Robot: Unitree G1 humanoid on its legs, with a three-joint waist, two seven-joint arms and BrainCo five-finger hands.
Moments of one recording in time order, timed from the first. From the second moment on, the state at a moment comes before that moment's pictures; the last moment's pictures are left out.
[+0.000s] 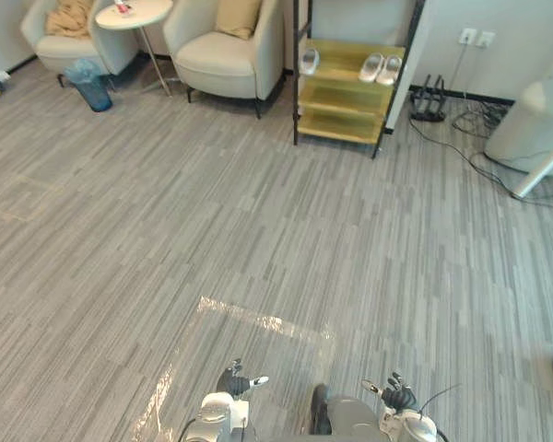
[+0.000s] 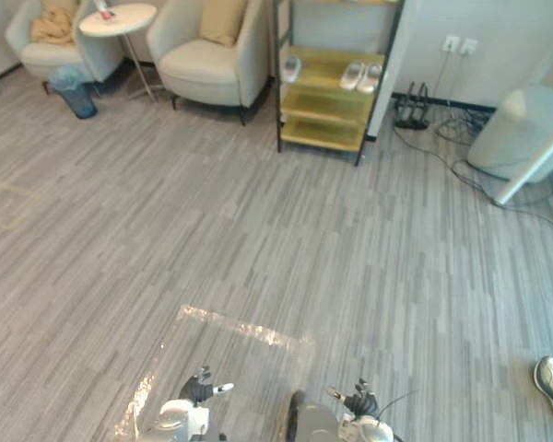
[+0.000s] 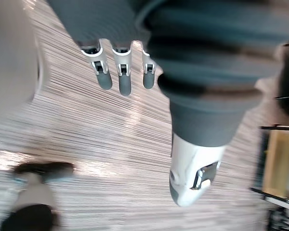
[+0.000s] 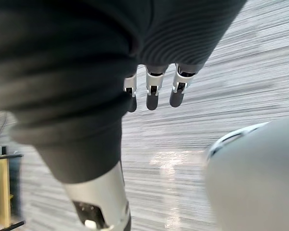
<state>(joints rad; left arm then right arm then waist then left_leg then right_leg) -0.02 -0.02 -0.08 1.04 -0.04 -0.15 0.05 0.09 -0.05 -0.20 0.98 0.23 -0.14 -0.05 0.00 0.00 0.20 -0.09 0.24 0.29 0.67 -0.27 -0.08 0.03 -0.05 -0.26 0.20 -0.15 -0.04</state>
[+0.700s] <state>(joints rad) -0.02 0.11 -0.18 1.08 -0.08 -0.14 0.06 0.06 -0.04 -0.18 1.05 0.20 -0.13 -0.04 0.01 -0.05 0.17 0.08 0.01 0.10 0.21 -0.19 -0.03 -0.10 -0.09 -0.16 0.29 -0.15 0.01</state>
